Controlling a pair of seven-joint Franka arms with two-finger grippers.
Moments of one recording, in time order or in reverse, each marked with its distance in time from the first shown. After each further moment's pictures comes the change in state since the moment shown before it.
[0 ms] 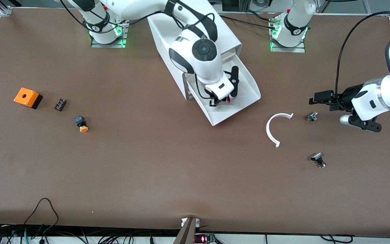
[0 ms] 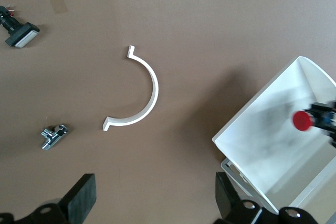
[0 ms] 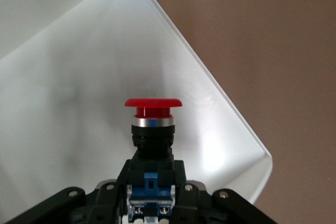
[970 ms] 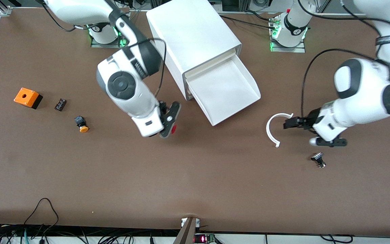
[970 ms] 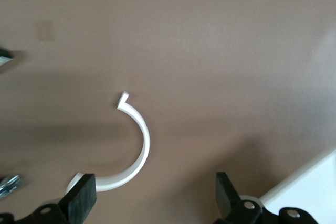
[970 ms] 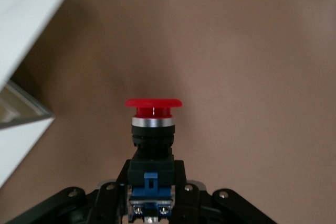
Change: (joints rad) left arm -0.122 0.117 -0.042 -0.200 0.006 0.526 -0.254; right arm -0.384 -0.106 -0.018 -0.180 0.013 -0.018 -0.051
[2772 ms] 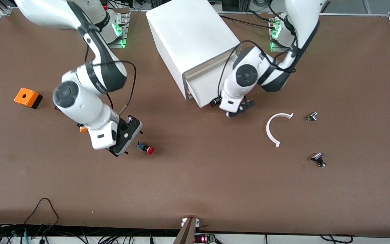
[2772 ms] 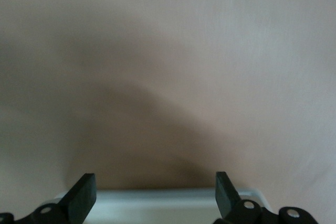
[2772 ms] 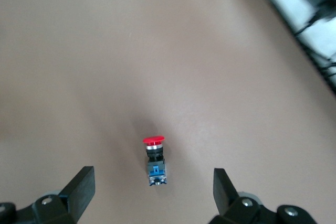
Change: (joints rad) left arm -0.193 0.101 -0.366 -0.128 0.222 0.105 -1.099; right arm -0.157 -0.160 0.009 -0.215 0.092 0.289 0.034
